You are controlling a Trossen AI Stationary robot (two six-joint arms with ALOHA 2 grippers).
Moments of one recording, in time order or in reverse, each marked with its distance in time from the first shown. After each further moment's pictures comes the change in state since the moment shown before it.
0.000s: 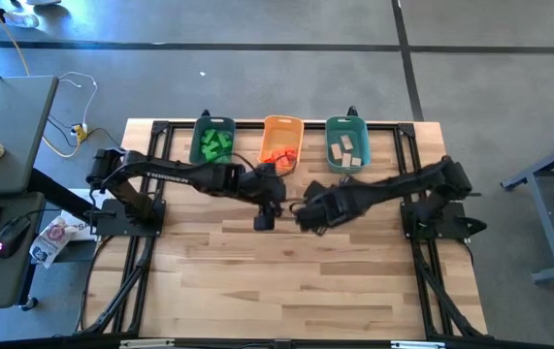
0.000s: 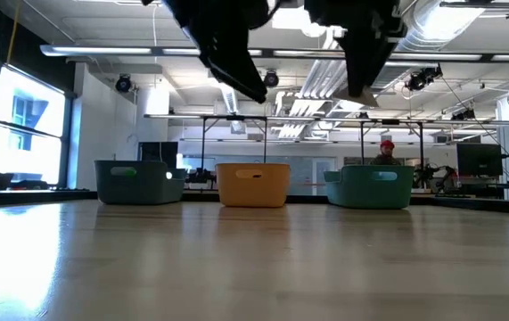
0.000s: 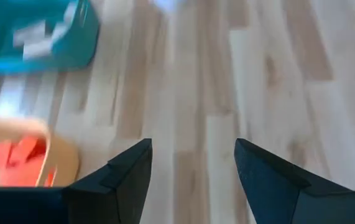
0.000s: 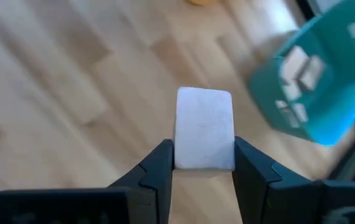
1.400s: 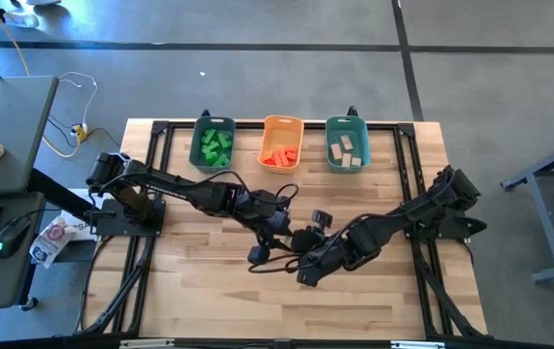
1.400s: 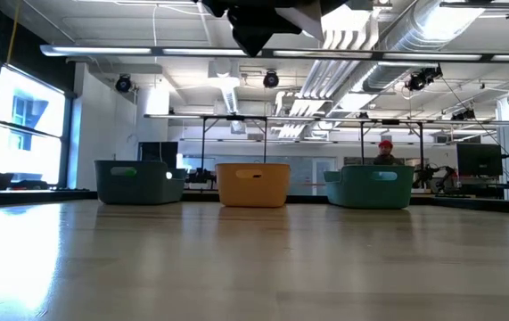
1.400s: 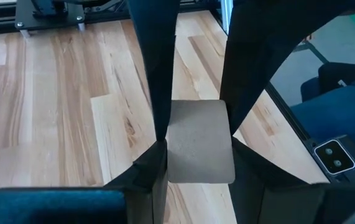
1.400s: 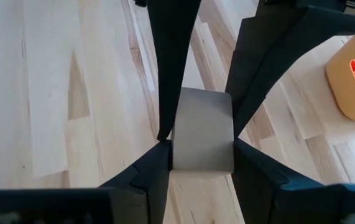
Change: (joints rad) left arm -0.145 0.017 -0.001 0.199 0.312 -0.042; right arm 0.253 -0.002 0.002 0.503 -0.009 -0.258
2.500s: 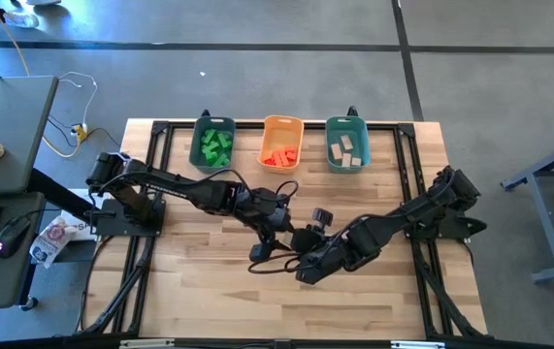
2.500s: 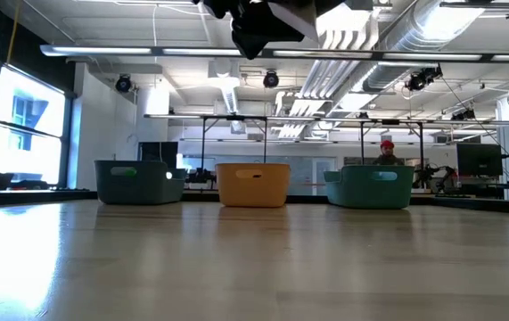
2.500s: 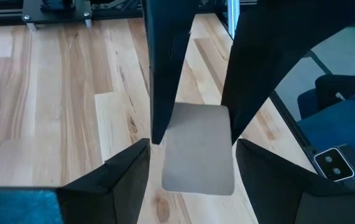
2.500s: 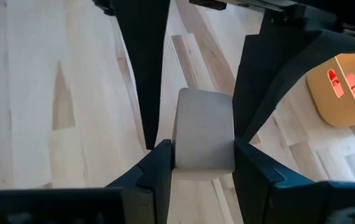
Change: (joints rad) left arm 0.005 0.000 0.000 -0.003 0.000 -0.046; right arm 0.000 0.000 0.001 0.003 0.073 -0.003
